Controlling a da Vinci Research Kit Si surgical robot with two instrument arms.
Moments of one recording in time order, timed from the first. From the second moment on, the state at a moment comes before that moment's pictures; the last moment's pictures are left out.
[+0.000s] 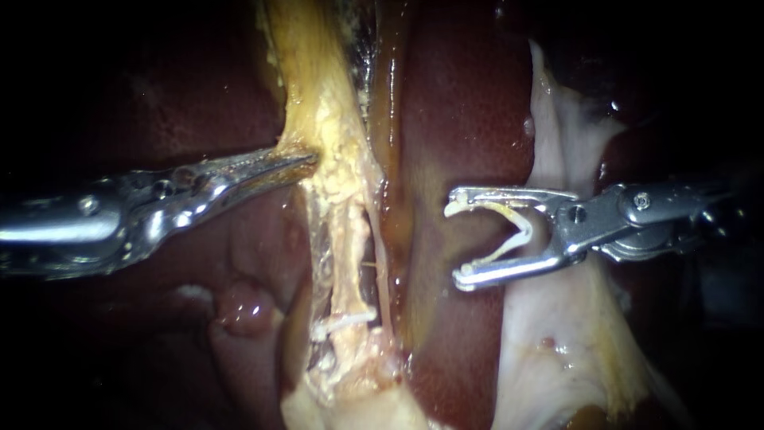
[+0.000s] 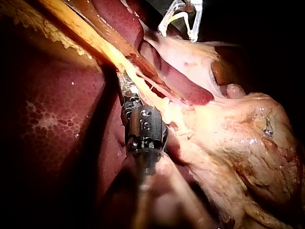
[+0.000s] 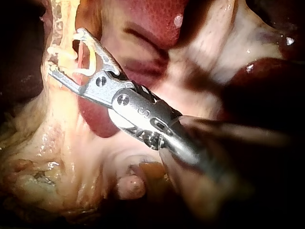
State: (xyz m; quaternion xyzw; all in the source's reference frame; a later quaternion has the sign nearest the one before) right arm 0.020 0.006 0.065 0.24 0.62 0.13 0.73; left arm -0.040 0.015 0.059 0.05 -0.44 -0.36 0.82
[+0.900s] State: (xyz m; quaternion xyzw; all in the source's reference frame) right arm 0.029 -0.001 0.073 0.32 0.58 0.15 0.74; left arm -0.036 0.017 0.051 0.04 -0.46 -0.38 0.80
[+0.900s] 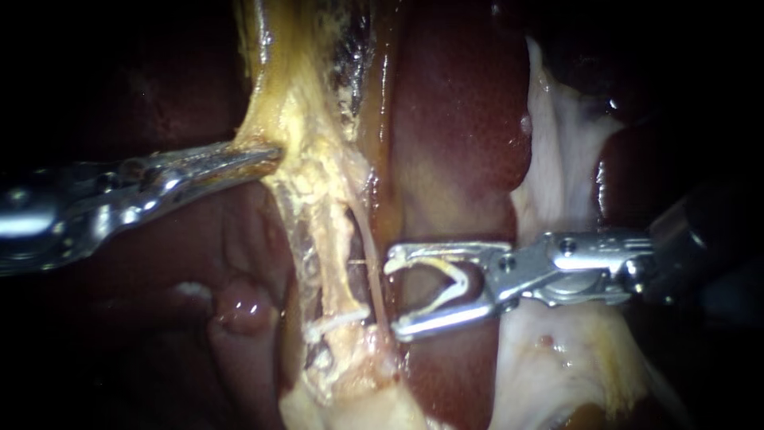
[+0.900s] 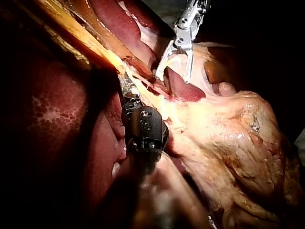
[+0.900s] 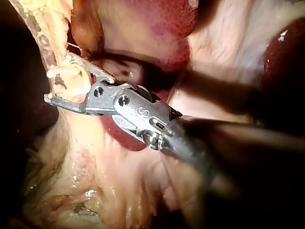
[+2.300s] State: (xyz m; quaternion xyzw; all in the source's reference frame) right arm 0.037 -0.002 0.077 0.42 0.59 0.14 0.68; left arm -0.037 0.016 0.050 0.03 -0.46 -0.38 0.80
